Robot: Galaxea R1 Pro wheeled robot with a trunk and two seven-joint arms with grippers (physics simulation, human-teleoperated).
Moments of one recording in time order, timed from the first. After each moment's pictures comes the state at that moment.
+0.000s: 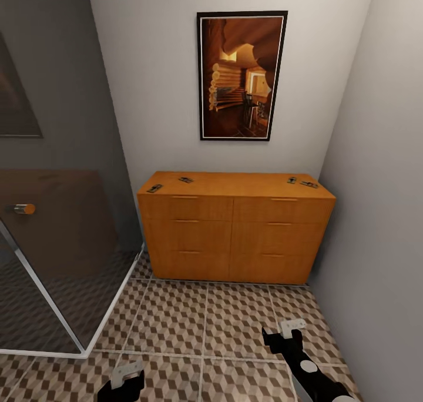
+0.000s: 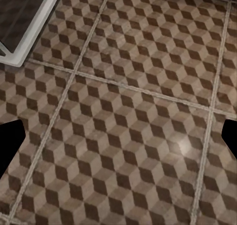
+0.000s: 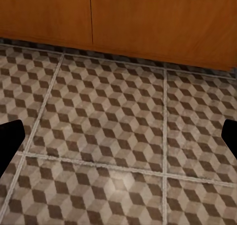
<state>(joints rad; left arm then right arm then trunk) -0.47 -0.01 0.18 -0.04 0.00 -0.39 0.14 -0.53 -0.01 0.01 -0.25 0.09 -0.30 0.00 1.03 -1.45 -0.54</state>
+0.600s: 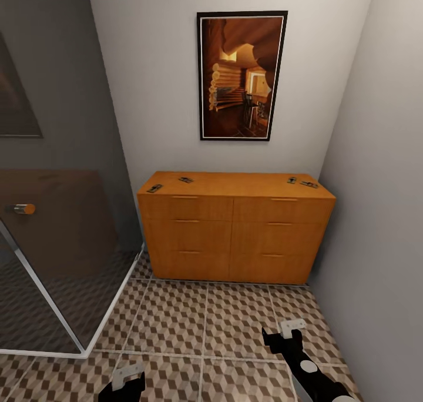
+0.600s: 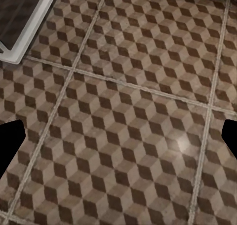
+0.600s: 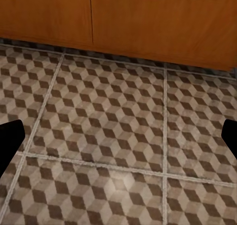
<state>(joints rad) -0.47 -0.01 0.18 -0.03 0.00 -0.40 0.14 -0.53 -0.01 0.01 -0.25 0.09 -0.30 0.00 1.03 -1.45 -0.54</state>
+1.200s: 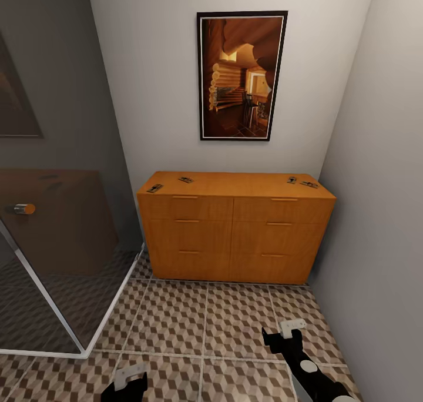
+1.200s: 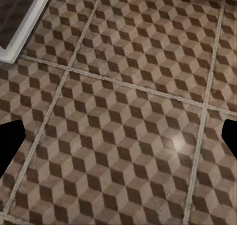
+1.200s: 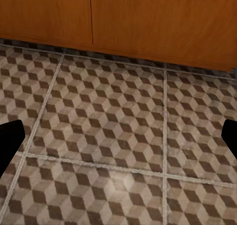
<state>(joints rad) -0.47 -0.02 0.18 -0.03 0.00 -0.40 0.13 -0.53 -0.01 0.01 -0.25 0.09 -0.30 0.00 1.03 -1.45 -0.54</state>
